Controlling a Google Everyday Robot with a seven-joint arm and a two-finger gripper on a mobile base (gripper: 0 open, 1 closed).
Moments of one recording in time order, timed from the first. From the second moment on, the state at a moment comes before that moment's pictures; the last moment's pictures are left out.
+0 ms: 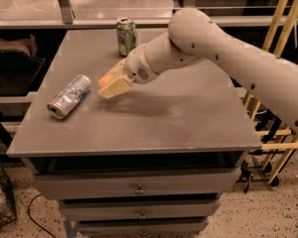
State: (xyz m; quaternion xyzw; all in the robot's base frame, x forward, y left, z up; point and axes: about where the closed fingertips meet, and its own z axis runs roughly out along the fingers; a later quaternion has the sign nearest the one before) arm 0.608 0.104 0.859 -0.60 0.65 0.29 0.36
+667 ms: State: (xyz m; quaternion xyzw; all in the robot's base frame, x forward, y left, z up) arm 0.605 0.120 0.847 -0.57 0.65 0.32 0.38
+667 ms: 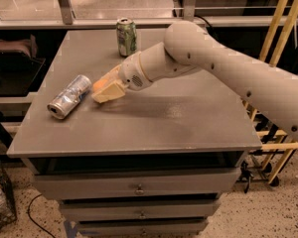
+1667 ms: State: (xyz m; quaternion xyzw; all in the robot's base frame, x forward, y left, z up) arm 0.605 0.122 0.833 -0.55 0.66 0.32 0.39
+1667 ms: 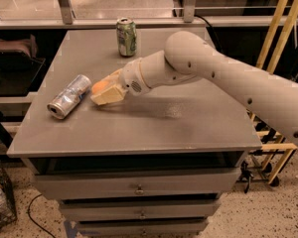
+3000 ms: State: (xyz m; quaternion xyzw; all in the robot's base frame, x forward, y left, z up) arm 0.601 0.130 0.830 -0.55 0.66 0.33 0.39
